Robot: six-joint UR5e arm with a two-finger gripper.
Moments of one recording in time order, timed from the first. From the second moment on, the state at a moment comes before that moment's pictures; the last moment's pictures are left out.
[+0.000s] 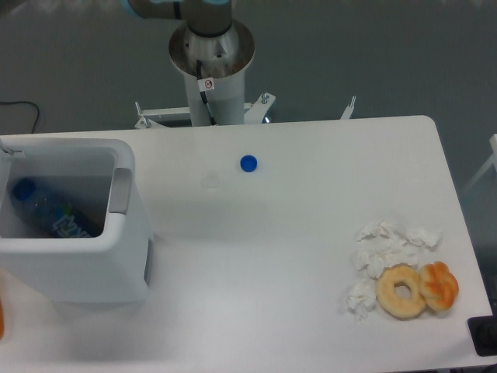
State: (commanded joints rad) arm 1.98 -1.68 -1.49 -0.93 0.56 0.14
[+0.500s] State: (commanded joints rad) arm 2.13 -1.59 -1.58 -0.93 0.56 0.19
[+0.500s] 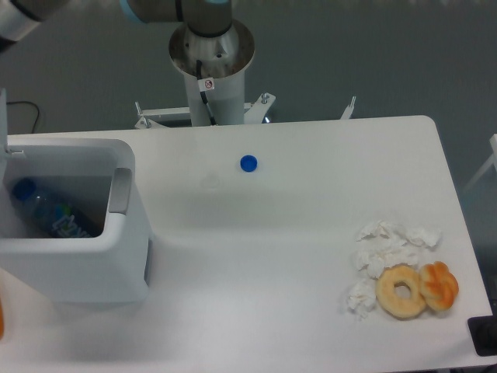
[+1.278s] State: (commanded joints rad) arm 2.14 -1.57 -1.60 -0.93 0.73 0.22
